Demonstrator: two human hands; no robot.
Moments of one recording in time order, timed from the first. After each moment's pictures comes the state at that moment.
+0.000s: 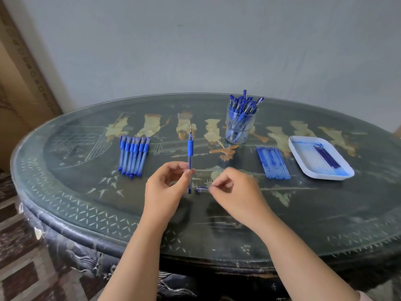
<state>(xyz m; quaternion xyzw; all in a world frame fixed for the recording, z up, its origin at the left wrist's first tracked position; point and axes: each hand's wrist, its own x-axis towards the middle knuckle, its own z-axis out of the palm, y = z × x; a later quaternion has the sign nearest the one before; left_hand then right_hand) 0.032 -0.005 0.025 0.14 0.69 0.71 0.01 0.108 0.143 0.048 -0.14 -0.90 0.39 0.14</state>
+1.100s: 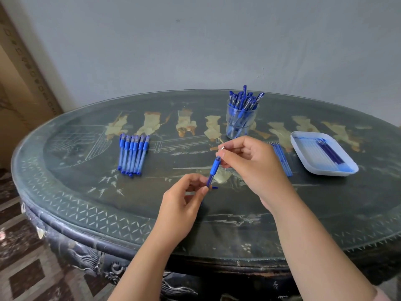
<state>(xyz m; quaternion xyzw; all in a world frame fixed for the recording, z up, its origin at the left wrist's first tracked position) 0.059 0.000 0.016 0.26 0.75 0.61 0.03 0.103 0.154 0.094 -0.13 -0.76 0.61 0.19</state>
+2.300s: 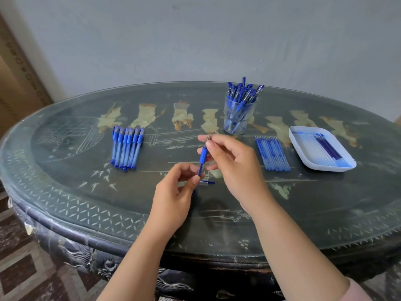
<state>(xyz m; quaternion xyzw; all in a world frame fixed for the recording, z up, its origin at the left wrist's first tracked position) 0.049 0.005 0.014 0.23 0.75 0.62 0.02 0.088 0.136 0.070 -0.06 -0.77 0.59 0.24</state>
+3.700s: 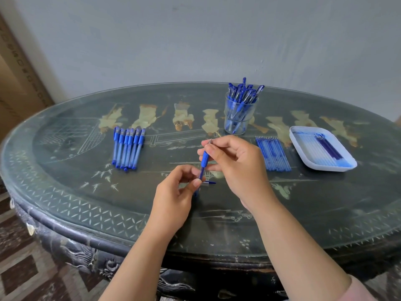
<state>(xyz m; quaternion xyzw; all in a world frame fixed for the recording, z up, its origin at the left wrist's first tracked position) 0.050 0.003 0.014 0.23 0.74 0.64 0.03 0.089 0.135 0.073 -0.05 -0.71 0.66 0.25</state>
